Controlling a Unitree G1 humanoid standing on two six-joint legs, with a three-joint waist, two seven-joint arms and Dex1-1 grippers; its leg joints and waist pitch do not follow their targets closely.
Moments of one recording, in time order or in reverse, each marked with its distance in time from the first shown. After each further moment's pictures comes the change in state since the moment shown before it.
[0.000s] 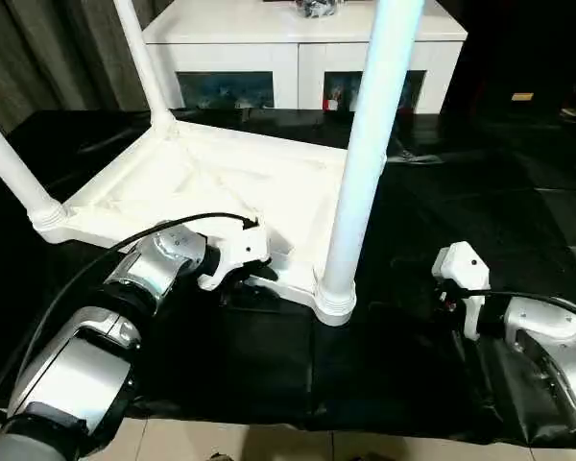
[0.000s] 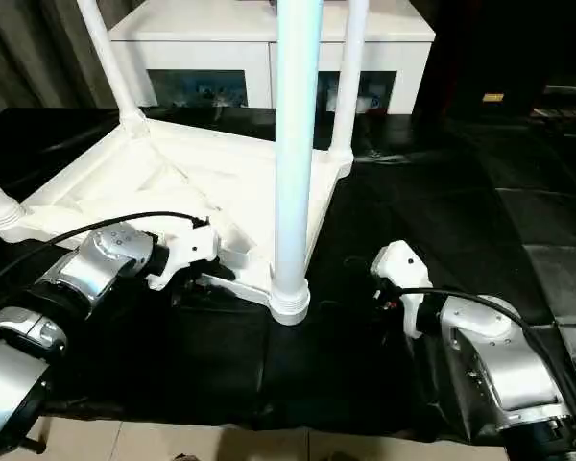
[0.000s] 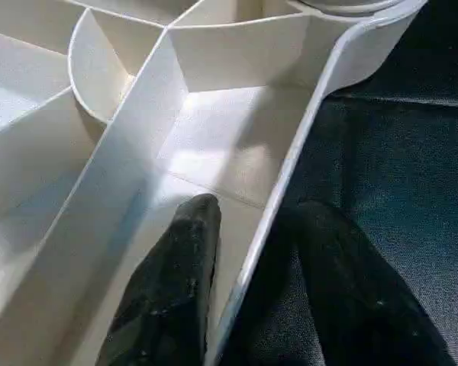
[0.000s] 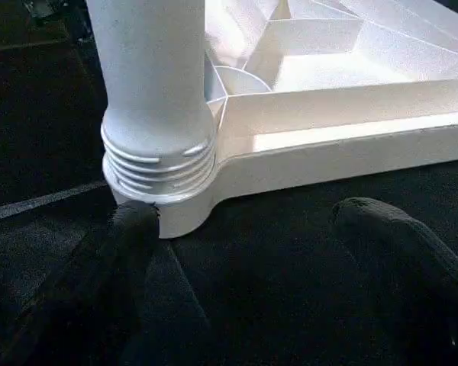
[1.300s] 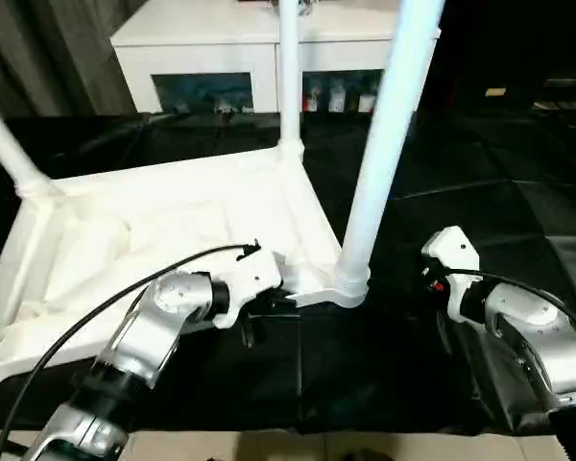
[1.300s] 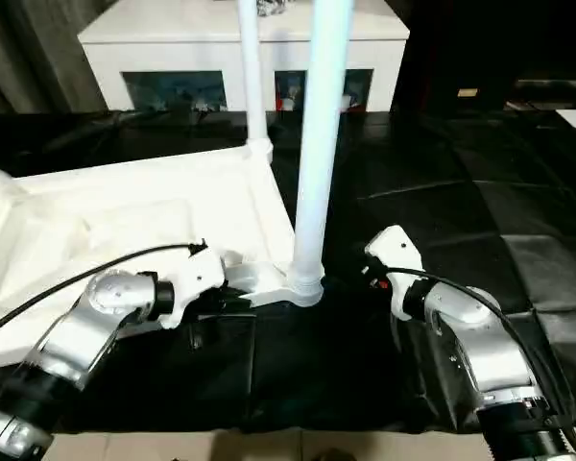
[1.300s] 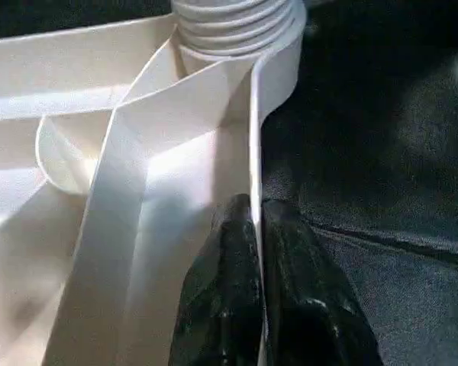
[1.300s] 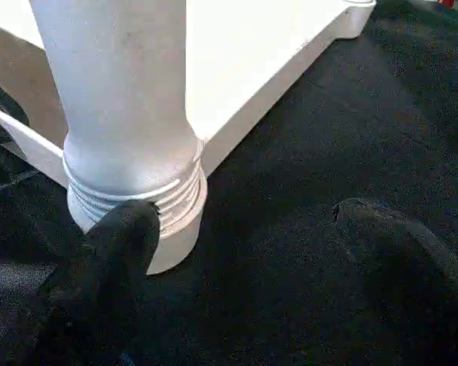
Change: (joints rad) left arm 0.445 -0.006 0.093 -0.752 -0.017 0.308 0.226; right arm -0.079 0.079 0.000 0.094 -0.066 0.036 -0.161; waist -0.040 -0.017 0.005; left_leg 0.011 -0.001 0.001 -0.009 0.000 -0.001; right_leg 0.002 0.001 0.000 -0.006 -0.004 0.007
